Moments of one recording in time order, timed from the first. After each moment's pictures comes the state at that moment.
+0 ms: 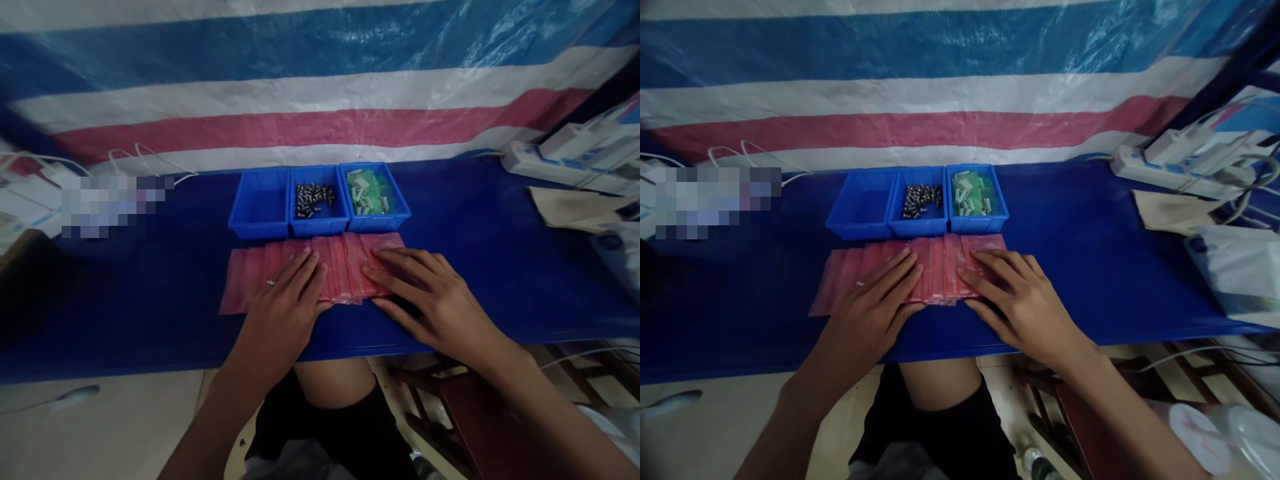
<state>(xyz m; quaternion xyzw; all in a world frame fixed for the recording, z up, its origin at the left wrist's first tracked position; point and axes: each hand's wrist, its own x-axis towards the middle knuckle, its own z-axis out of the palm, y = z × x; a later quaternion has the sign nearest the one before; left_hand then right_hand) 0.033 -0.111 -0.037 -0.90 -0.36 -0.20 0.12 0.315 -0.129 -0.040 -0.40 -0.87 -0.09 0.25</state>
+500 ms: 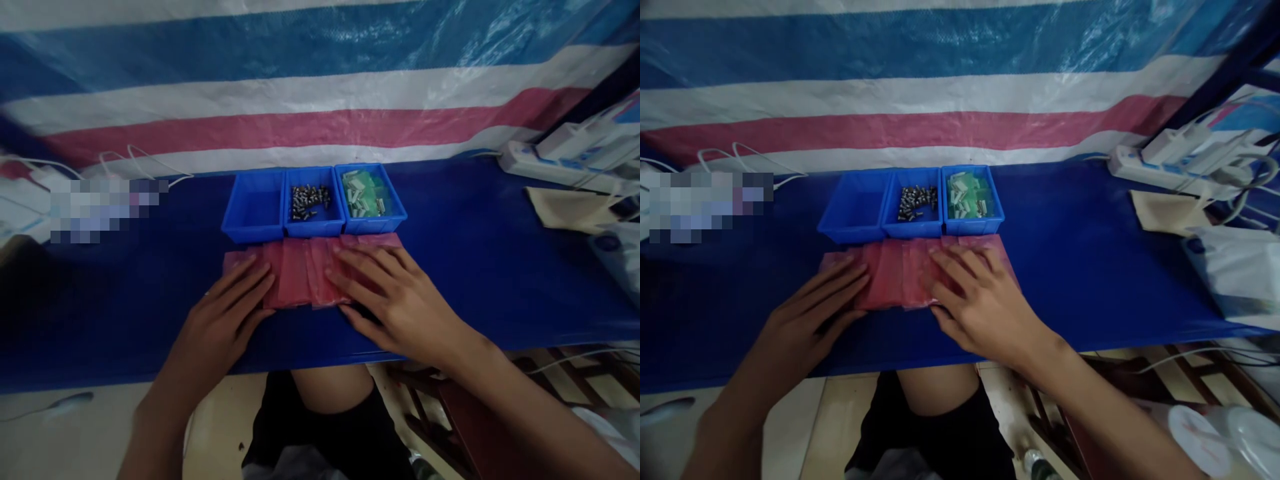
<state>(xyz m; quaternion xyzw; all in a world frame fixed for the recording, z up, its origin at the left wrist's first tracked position) -0.045 -0.108 -0.035 -0.90 -0.36 -0.25 0.05 0.277 -0.118 -0.023 -0.38 -0.89 -0.11 0.23</state>
